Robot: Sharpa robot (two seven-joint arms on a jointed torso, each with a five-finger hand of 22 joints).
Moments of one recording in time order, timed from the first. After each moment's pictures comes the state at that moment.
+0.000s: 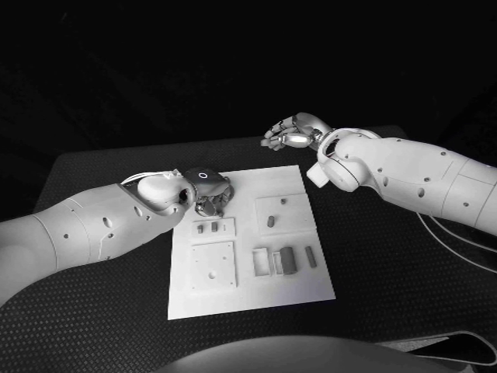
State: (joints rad) left arm 1.22 -0.47 -0.23 1.07 -1.80 -0.17 0.07; left_hand 1.24 -0.16 0.37 -0.29 0.06 0.97 0.11 0.29 0.52 0.81 0.01 1.03 0.85 1.06 -0.09 1.46 0.62 0.08 1.30 -0.18 0.35 1.31; right arm 1.22 -0.62 -0.01 1.17 -0.73 -0.27 0.04; right_hand 0.99 -0.09 0.54 -0.19 0.05 0.68 0.19 0.21 0.55 0.94 0.19 0.21 0.10 0.67 0.22 0.43 0.37 0.11 0.38 0.21 0.21 1.20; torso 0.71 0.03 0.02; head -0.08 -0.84
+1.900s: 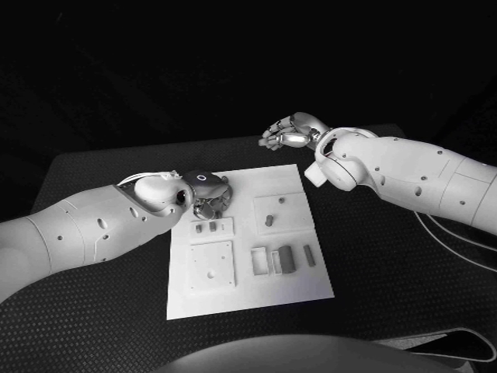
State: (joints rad) left arm 1.22 -0.49 -0.23 1.10 -1.79 -0.14 0.10; left_hand 1.23 -0.15 0.40 -0.29 0.06 0.94 0.08 0.24 0.47 0.79 -0.03 1.37 0.86 1.08 -0.14 1.60 0.69 0.05 1.35 -0.23 0.56 1.31; right arm 1.22 -0.62 -0.01 1.16 -0.73 -0.27 0.04; right_hand 0.99 -0.08 0.54 -0.19 0.05 0.68 0.19 0.21 0.54 0.94 0.19 0.21 0.10 0.67 0.22 0.43 0.37 0.11 0.38 0.21 0.21 1.20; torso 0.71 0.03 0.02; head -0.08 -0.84
